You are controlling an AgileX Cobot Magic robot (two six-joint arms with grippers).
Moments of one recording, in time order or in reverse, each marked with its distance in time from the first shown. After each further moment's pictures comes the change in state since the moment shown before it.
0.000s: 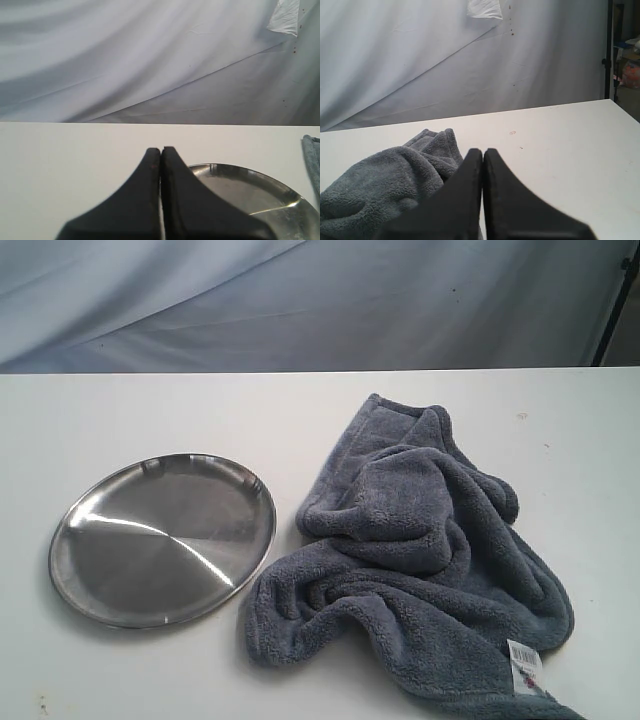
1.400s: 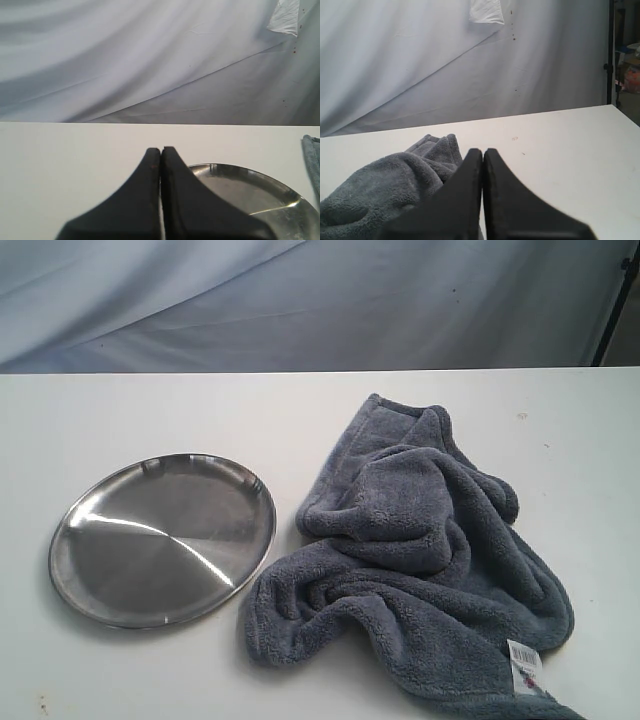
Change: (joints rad) left arm 0.000 0.000 0.000 0.000 0.000 0.000; right arm 0.000 0.000 0.000 0.000 -0.020 0.000
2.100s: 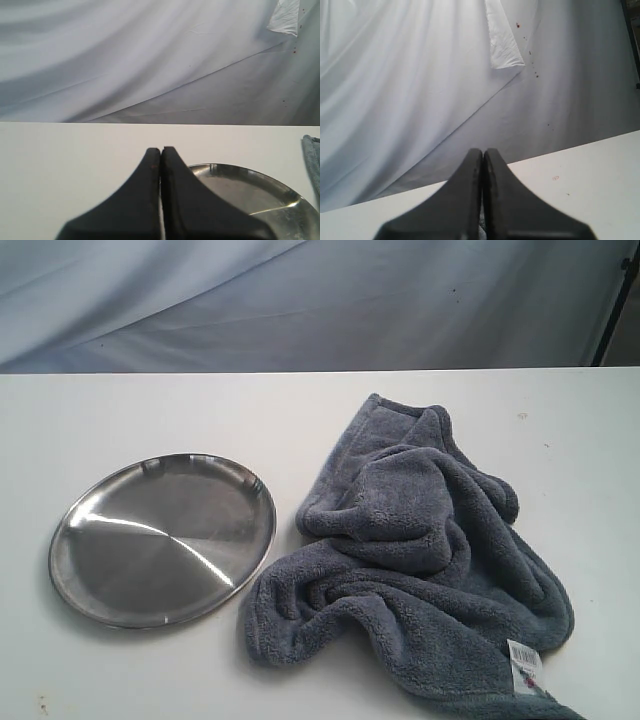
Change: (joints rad) left arm 0.000 0.000 0.000 0.000 0.000 0.000; right arm 0.000 0.000 0.000 0.157 -0.174 0.037
